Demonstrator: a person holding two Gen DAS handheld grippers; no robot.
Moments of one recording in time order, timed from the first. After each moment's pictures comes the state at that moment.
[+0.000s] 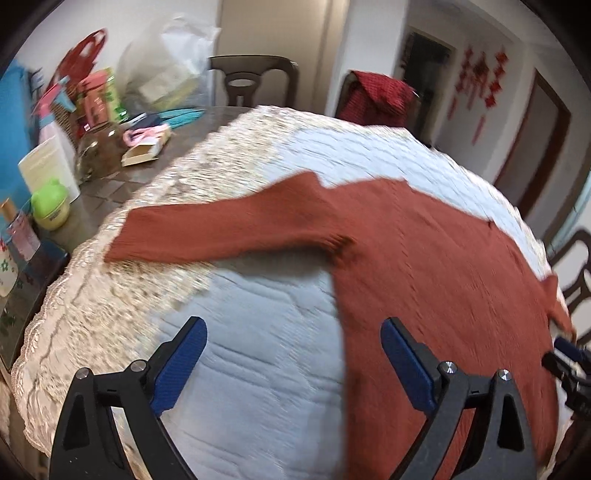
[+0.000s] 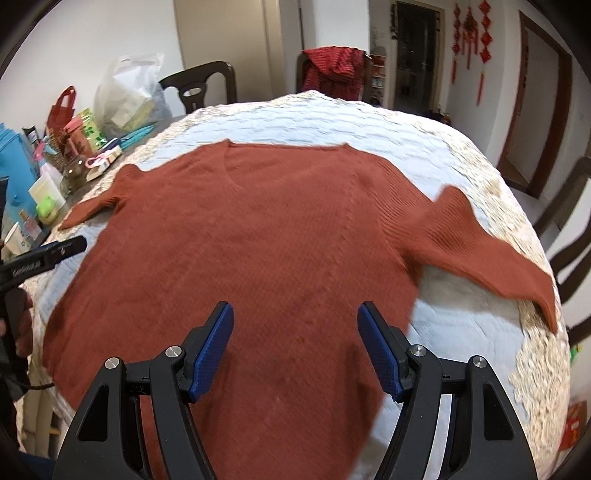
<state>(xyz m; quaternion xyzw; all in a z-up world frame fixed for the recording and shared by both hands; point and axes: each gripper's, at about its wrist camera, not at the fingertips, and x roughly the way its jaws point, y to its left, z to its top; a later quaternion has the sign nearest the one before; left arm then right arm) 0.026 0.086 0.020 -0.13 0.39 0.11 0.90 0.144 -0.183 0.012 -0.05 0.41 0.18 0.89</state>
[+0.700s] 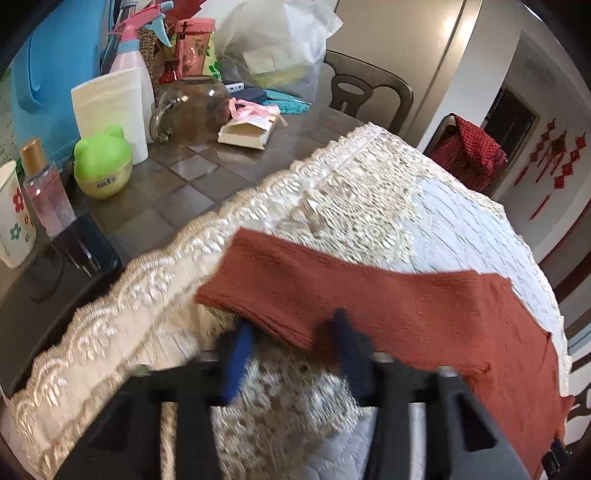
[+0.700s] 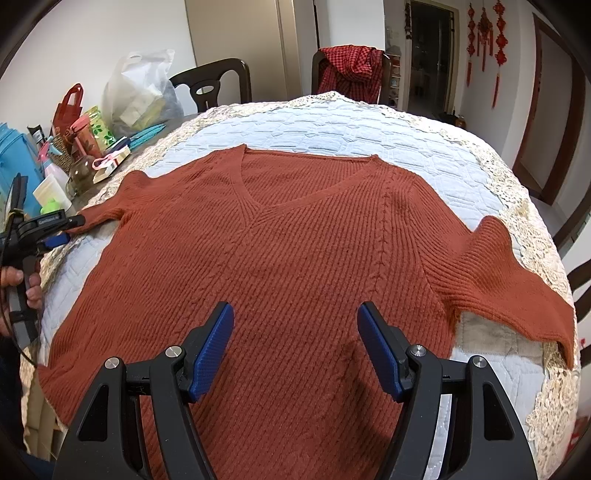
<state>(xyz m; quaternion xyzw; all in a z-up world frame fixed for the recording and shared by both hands) 0.053 0.201 -0.004 -0.25 0.37 0.23 0.87 0.169 -0.164 0.012 -0.04 0.42 0.19 0.89</state>
